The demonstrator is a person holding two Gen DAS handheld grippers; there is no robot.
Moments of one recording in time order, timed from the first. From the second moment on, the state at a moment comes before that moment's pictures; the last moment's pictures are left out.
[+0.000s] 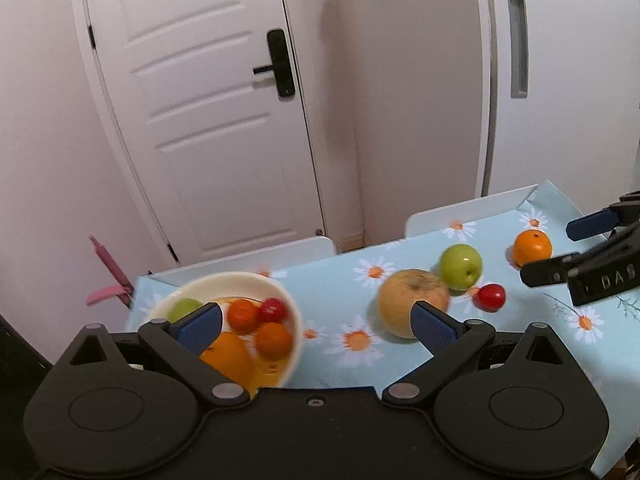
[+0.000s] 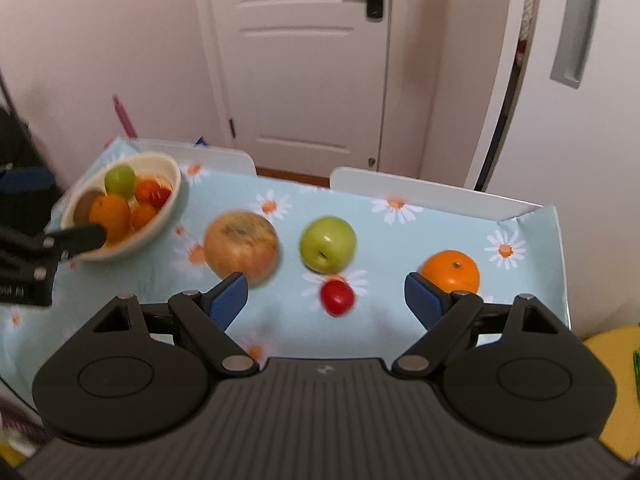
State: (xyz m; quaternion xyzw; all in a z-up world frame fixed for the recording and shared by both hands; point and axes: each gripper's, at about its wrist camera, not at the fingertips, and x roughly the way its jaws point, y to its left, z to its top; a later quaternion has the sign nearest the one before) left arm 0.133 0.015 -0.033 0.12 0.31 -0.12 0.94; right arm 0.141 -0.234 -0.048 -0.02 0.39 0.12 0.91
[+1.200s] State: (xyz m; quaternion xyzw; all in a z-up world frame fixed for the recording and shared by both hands) left arm 0.208 -0.080 -0.131 0.12 0.36 -0.14 0.92; right arm 0.203 -0.258 -0.145 -0.03 0.40 0.26 0.88
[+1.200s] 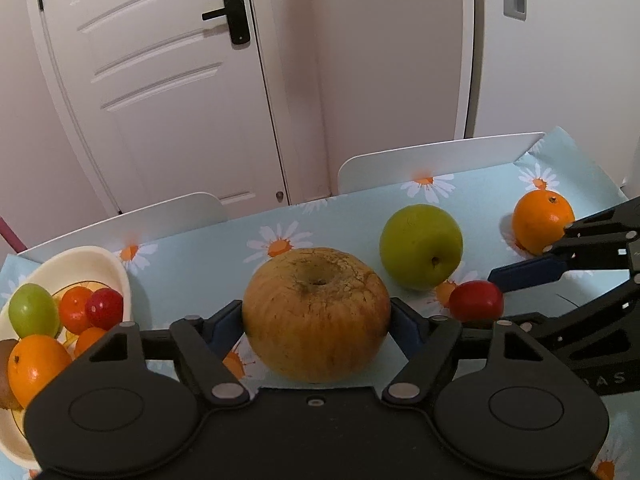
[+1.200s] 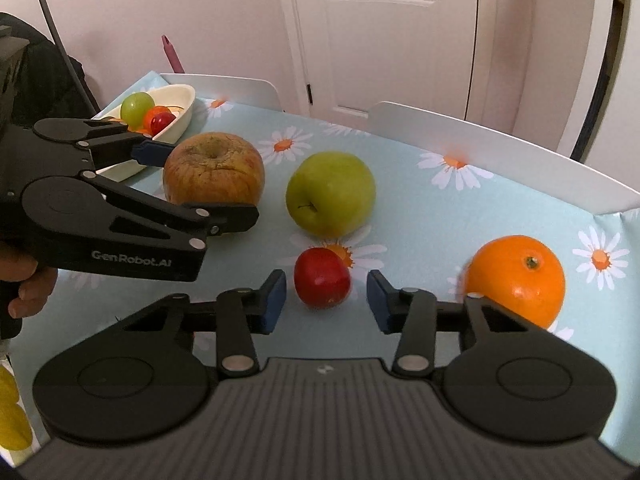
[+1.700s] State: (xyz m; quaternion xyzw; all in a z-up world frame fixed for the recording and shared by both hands) left arm 0.200 -0.080 -0.129 0.12 0.36 -0.13 0.91; right arm 0.204 -0.256 -0.142 -0.04 0.39 0.27 0.88
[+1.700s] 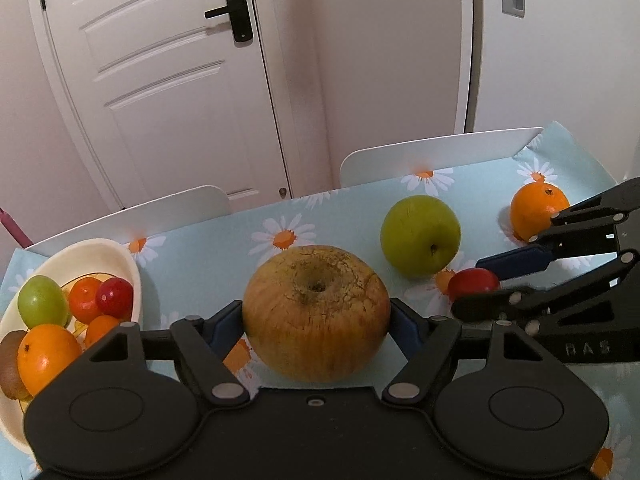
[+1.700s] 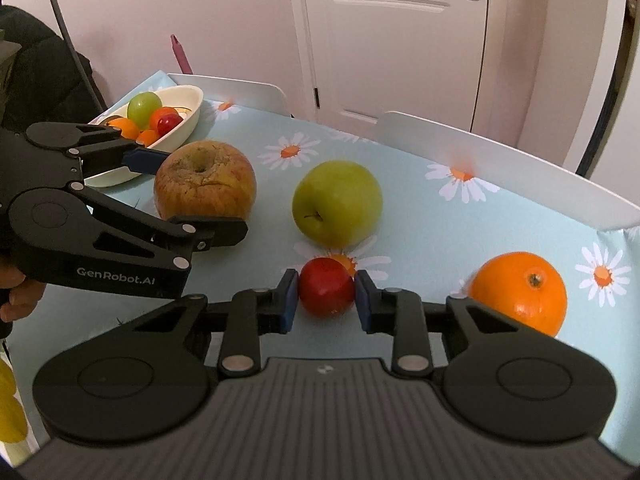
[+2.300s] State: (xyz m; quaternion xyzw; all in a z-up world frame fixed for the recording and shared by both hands) left arm 0.165 -0.063 -0.097 0.10 0.34 -0.10 0.93; right arm 0.185 -0.251 -0.110 -0.04 0.36 0.28 0.89
